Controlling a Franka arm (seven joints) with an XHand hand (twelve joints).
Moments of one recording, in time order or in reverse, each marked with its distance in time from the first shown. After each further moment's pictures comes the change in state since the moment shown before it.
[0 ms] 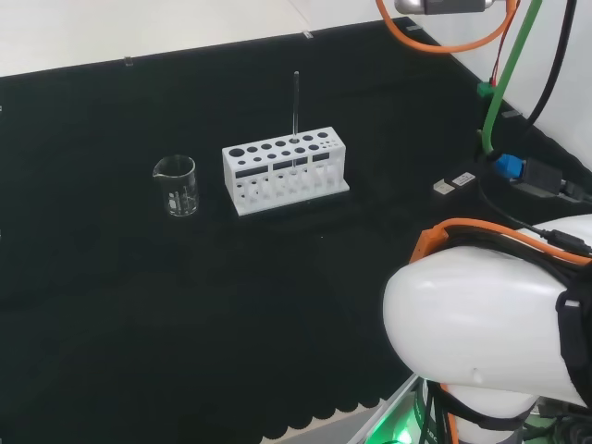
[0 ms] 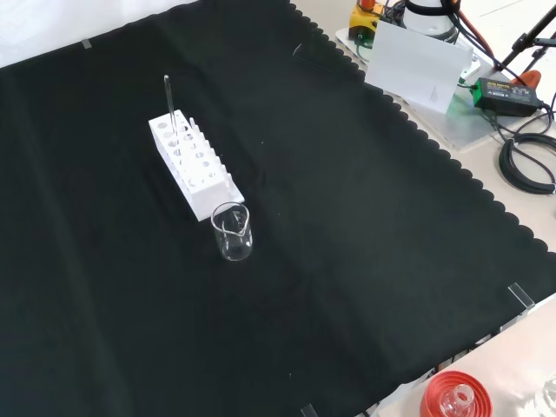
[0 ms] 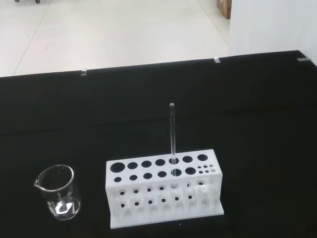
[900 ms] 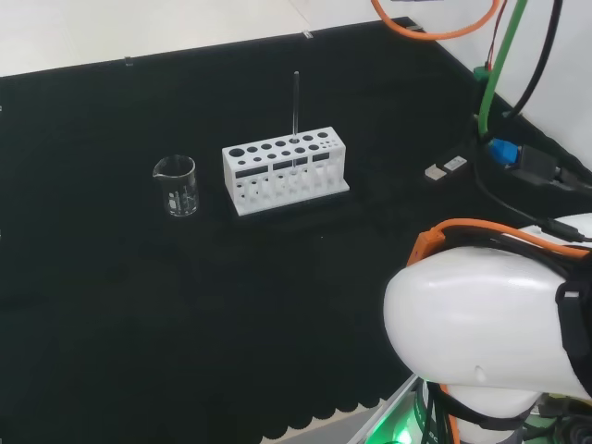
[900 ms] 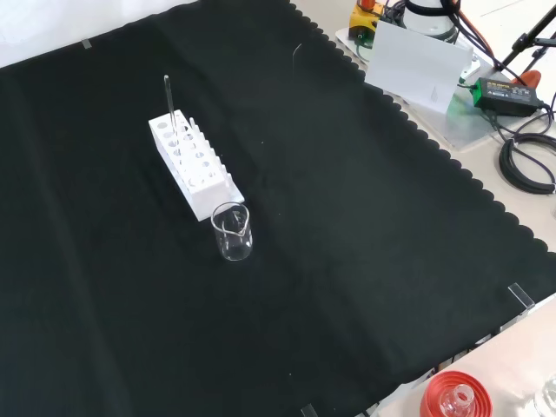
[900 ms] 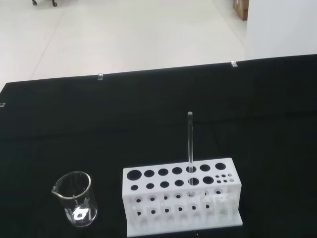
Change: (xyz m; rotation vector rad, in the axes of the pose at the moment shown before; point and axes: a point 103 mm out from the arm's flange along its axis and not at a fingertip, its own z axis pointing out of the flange) arm 0.010 0.018 -0.005 -0.003 0.025 -0.042
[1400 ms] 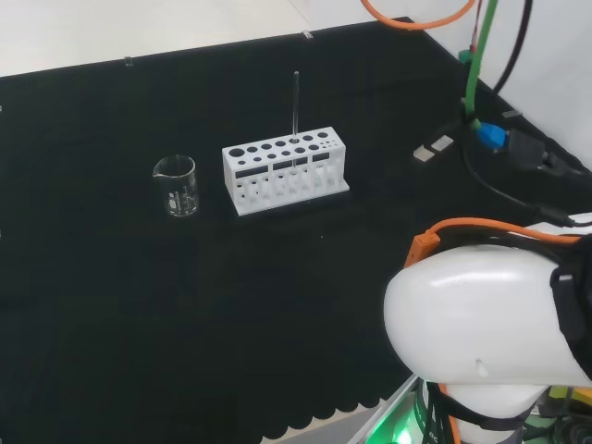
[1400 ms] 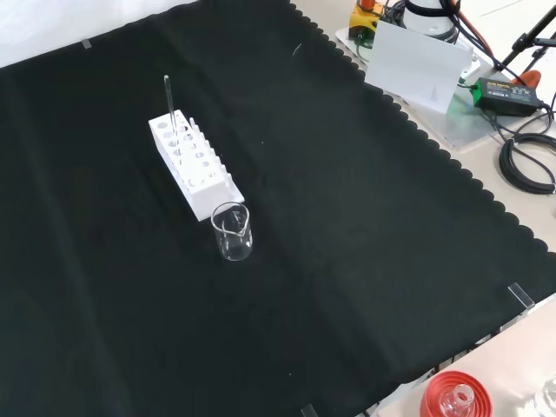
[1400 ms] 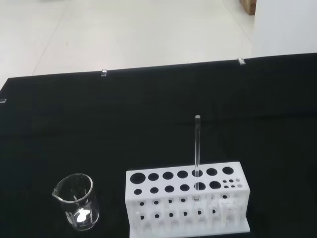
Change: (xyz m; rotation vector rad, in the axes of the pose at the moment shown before) arm 0.006 0.030 0.008 0.023 -0.003 -0.015
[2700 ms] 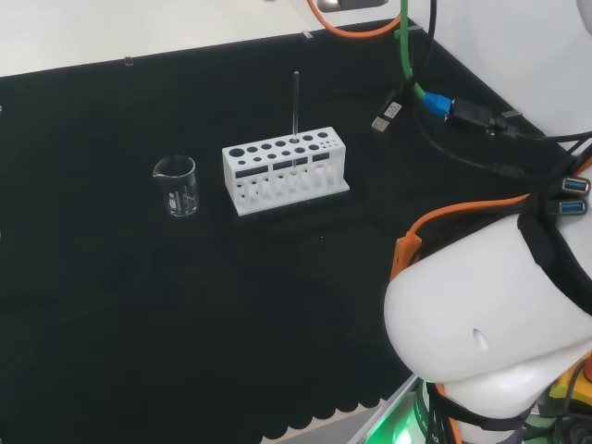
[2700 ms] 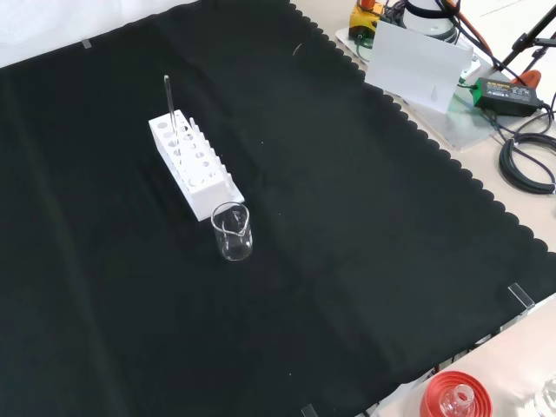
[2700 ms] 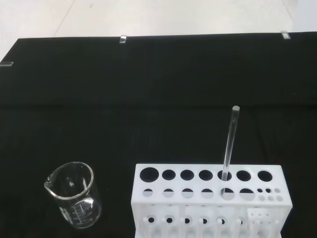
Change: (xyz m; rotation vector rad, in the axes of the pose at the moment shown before) arm 0.014 0.110 0.076 0.088 -0.016 -0.108
